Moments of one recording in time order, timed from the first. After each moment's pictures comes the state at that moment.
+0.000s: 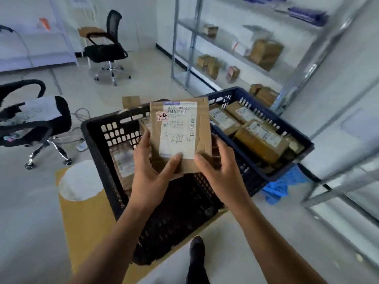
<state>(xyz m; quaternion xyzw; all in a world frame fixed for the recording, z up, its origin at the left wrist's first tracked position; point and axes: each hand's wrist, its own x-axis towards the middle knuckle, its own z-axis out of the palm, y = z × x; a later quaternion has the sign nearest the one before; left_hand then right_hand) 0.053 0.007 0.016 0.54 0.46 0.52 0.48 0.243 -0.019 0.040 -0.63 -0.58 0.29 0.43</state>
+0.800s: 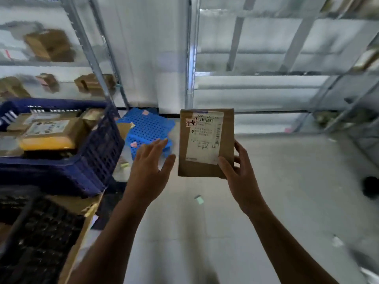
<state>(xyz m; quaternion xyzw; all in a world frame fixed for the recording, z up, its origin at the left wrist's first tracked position) 0.422 -0.254 0.031 0.91 0.17 0.19 0.33 0.517 -0.478 0.008 -0.73 -0.14 0.09 0.67</state>
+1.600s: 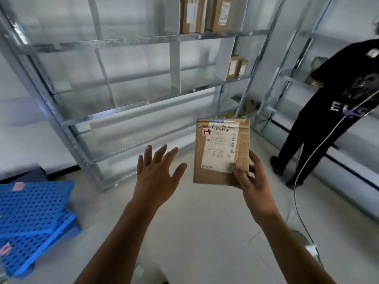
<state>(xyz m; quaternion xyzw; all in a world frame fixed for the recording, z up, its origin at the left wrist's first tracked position) 0.873 -0.486 0.034 0.96 -0.10 0.09 0.24 0.821 -0.743 0.032 -0.73 0.06 -0.13 0.66</state>
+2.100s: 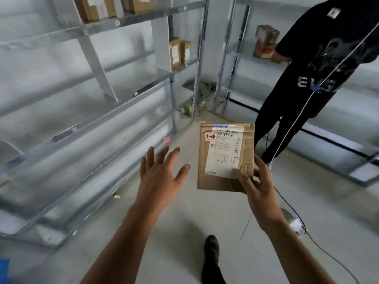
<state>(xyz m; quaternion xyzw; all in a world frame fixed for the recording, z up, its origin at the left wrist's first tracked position) 1.117 -0.656 -0.001 0.95 -0.23 0.01 0.22 0.971 -0.875 -0.012 -0.70 0.20 -0.21 0.66</state>
